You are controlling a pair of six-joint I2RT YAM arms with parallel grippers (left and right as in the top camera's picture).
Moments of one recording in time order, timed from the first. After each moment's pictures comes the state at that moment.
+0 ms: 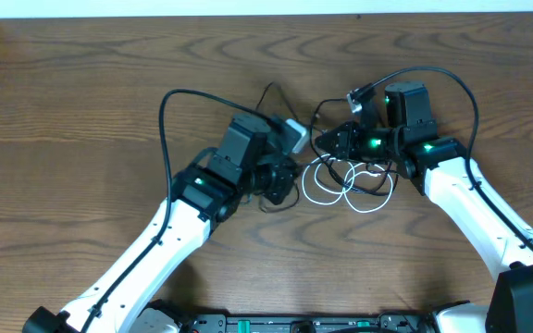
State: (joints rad) left arm -0.55 1.33 0.98 -0.50 0.31 -0.01; right arm 0.29 1.53 1.00 -0.29 -0.71 0.55
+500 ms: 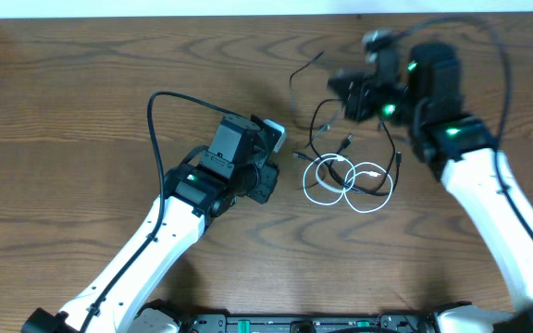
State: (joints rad) left arm -0.51 1.33 0.98 -0.60 0.18 -0.04; right arm 0.26 1.46 1.25 -0.23 -0.54 0.31
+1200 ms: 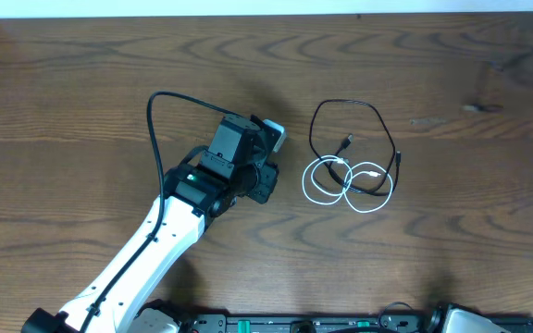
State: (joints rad) left arm -0.51 1.33 0.98 -0.61 0.17 -0.04; right arm -0.31 1.36 1.48 -0.34 -0.07 0.21
